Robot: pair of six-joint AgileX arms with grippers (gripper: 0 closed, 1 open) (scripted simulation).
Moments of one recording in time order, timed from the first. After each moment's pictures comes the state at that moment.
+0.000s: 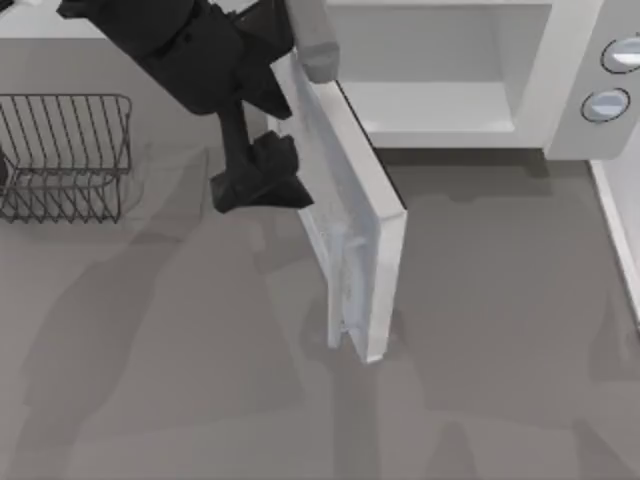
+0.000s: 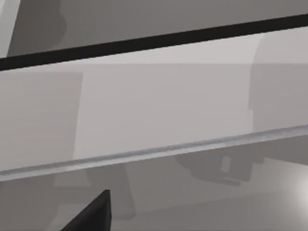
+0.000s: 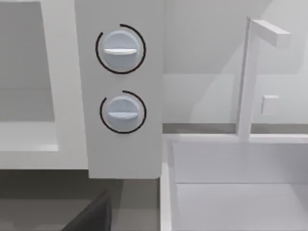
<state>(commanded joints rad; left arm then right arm) -0.48 1.81 1.73 -1.16 0.42 0.86 0.00 0.00 0.00 0.00 0.00 0.00</state>
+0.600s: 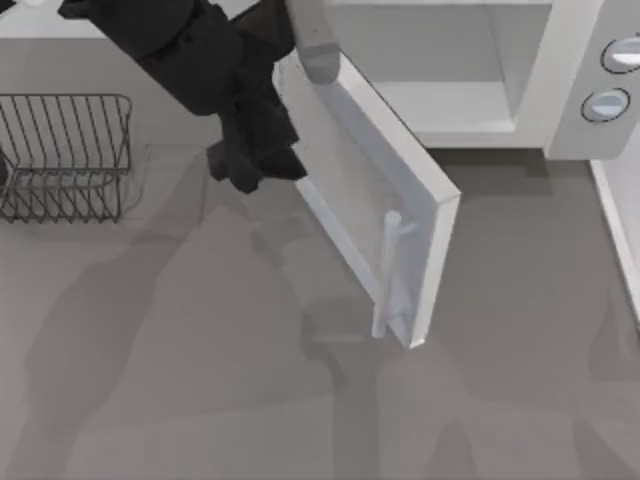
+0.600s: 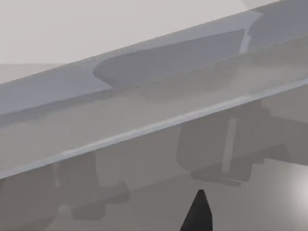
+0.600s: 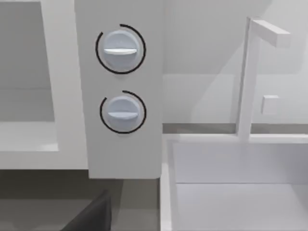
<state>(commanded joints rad) -0.48 1.81 1.73 -1.16 0.42 0.86 0.00 0.00 0.00 0.00 0.00 0.00</state>
